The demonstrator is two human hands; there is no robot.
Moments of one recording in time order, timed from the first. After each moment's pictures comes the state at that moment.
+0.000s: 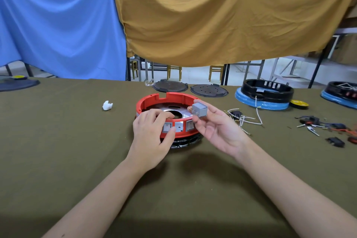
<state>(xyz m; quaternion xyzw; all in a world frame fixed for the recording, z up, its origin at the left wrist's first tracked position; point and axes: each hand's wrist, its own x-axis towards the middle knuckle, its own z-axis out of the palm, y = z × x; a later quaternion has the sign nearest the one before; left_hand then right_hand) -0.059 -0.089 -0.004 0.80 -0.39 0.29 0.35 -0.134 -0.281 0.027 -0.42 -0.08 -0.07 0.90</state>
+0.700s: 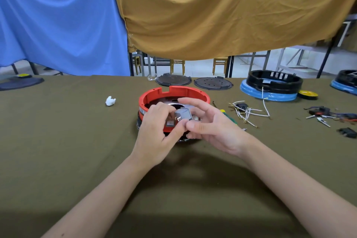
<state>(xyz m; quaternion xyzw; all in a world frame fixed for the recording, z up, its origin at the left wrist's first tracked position) -0.067 -0.090 0.002 0.72 -0.46 0.28 0.45 -0.137 -0.268 0.019 -0.66 -0.18 -0.04 0.73</state>
